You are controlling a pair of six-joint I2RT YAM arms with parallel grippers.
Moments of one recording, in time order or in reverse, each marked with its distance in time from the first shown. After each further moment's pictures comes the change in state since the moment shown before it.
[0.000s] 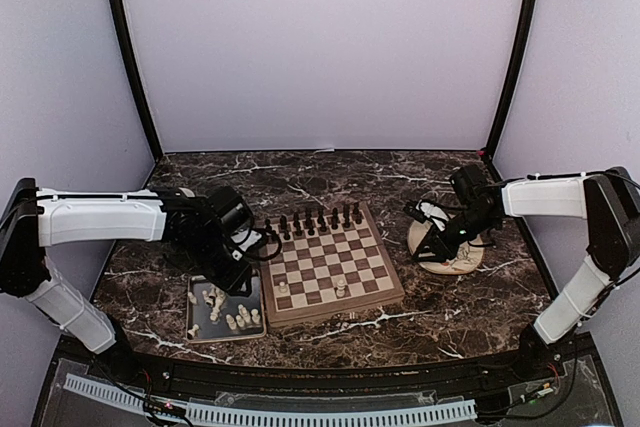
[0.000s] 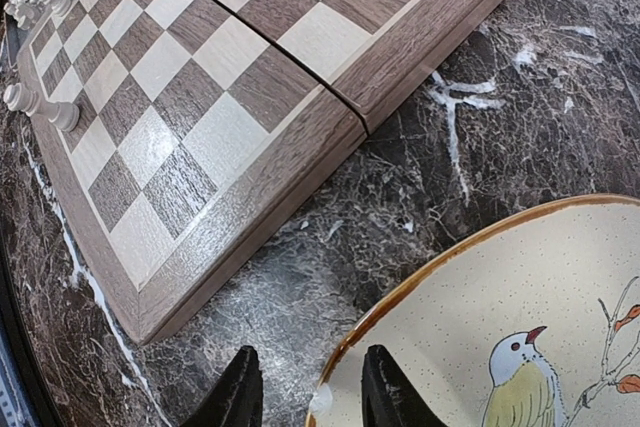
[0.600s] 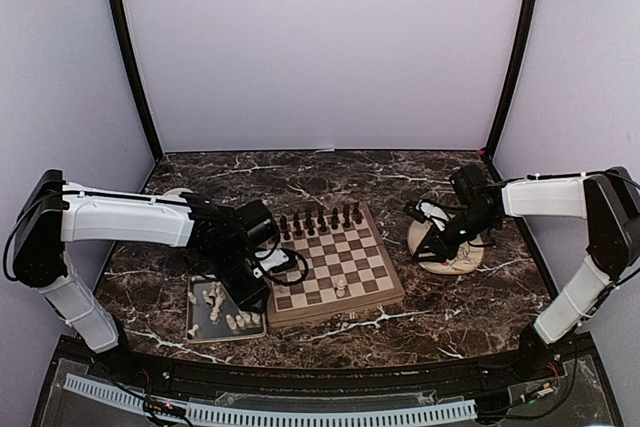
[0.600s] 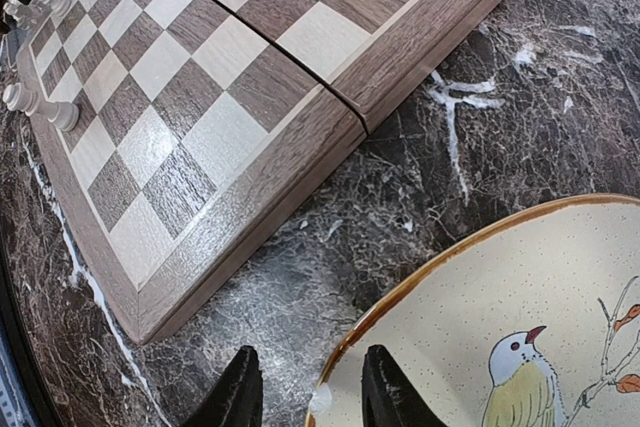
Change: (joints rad) left arm -0.126 0.123 0.080 -0.029 0.035 0.188; right arm 0.000 0.000 0.000 0.000 0.001 0.000
